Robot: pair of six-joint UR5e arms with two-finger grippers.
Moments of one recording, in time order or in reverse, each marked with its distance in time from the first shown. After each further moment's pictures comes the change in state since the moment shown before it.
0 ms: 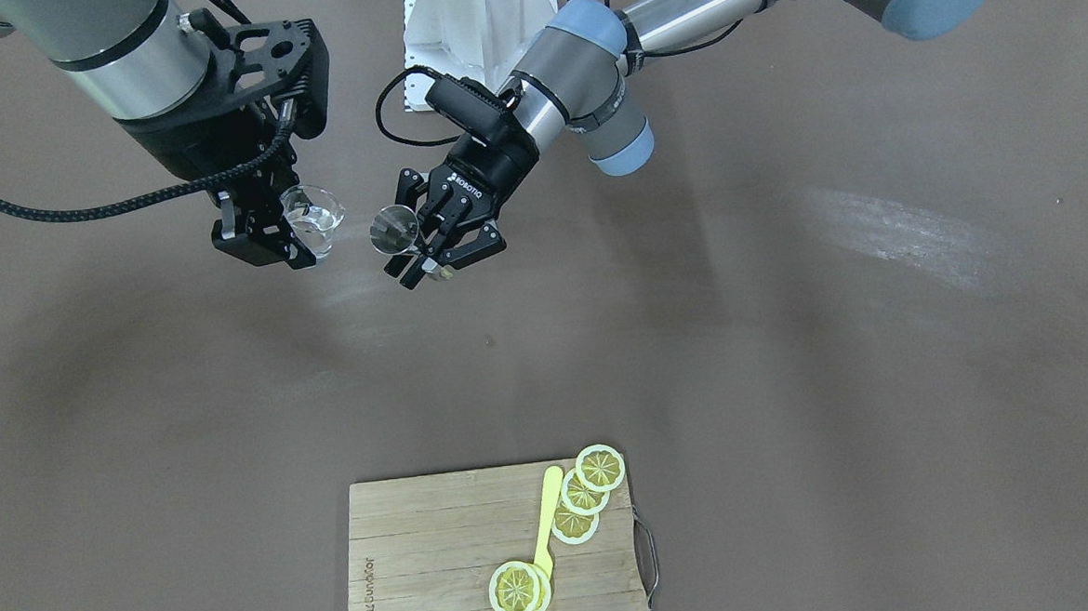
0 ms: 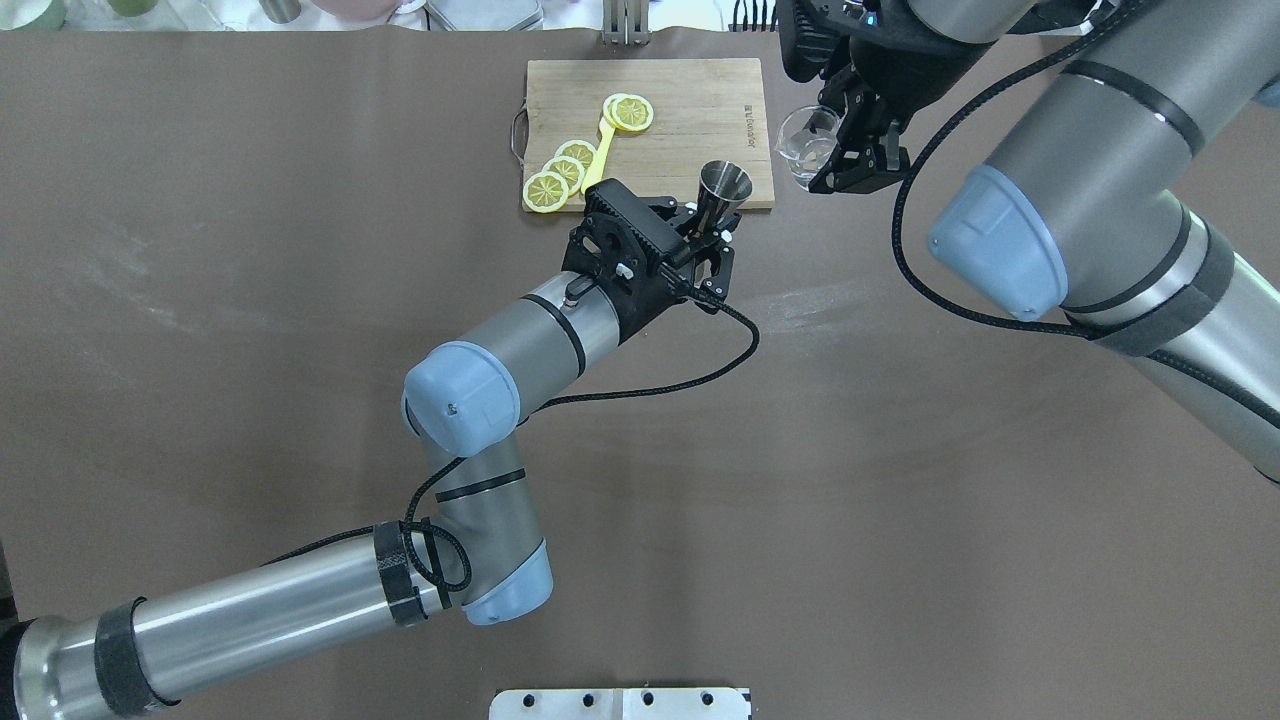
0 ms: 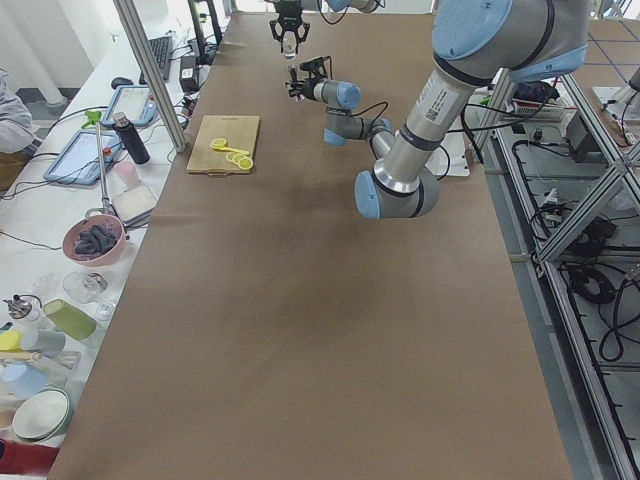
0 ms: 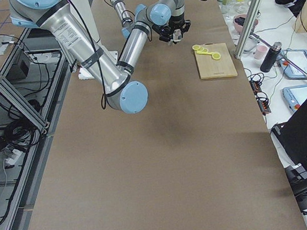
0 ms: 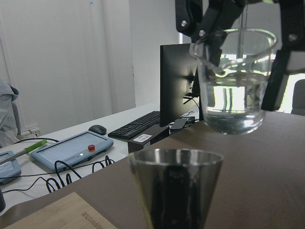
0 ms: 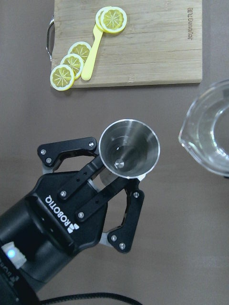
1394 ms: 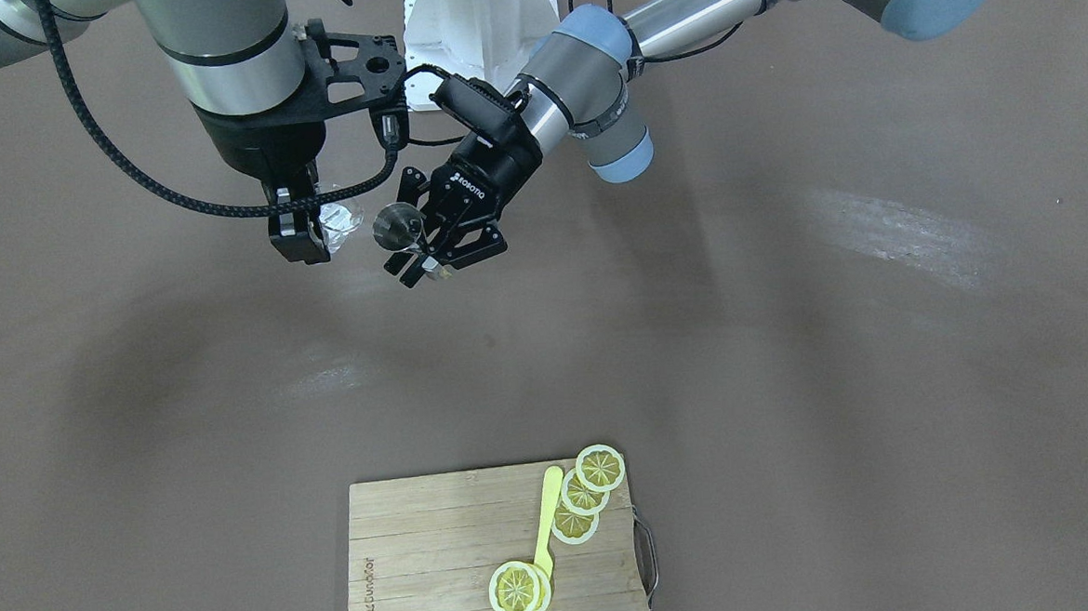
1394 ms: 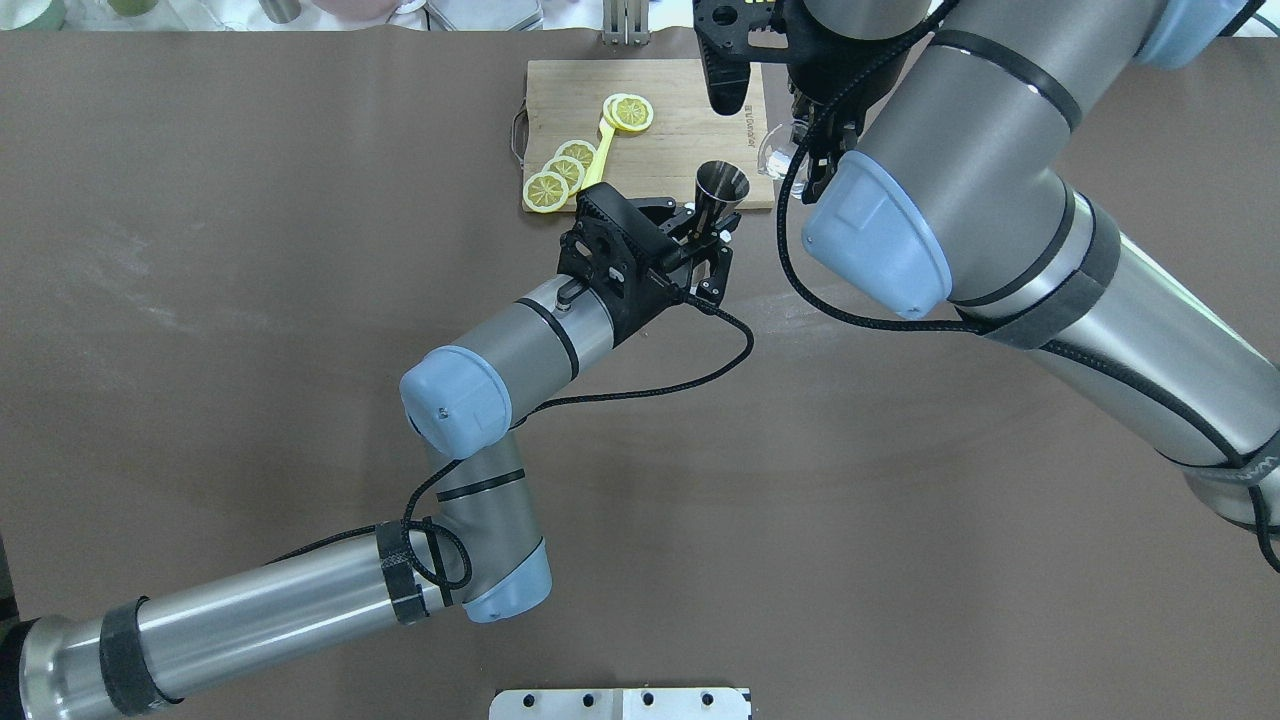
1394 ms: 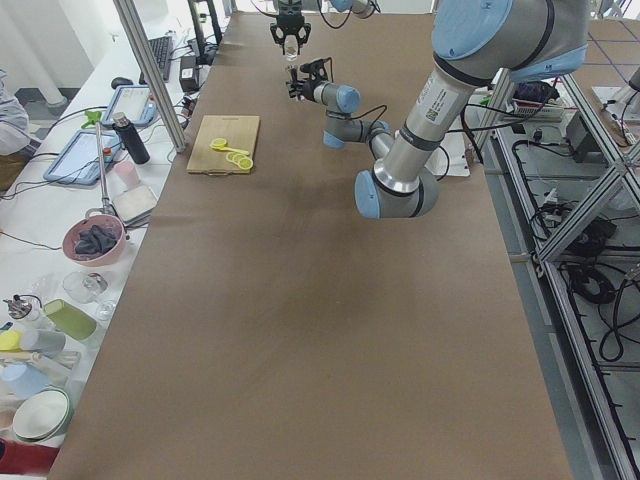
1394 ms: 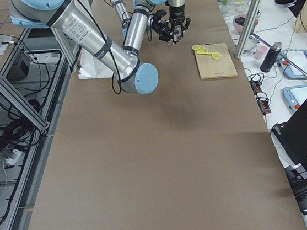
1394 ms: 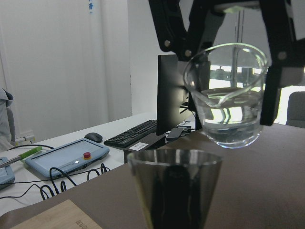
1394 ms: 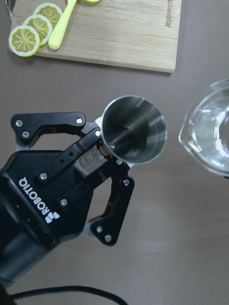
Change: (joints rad) left arm 0.000 -0.002 0.029 -0.073 0.000 -0.001; right arm -0.072 0.174 -0.079 -0.320 -0.158 -0.160
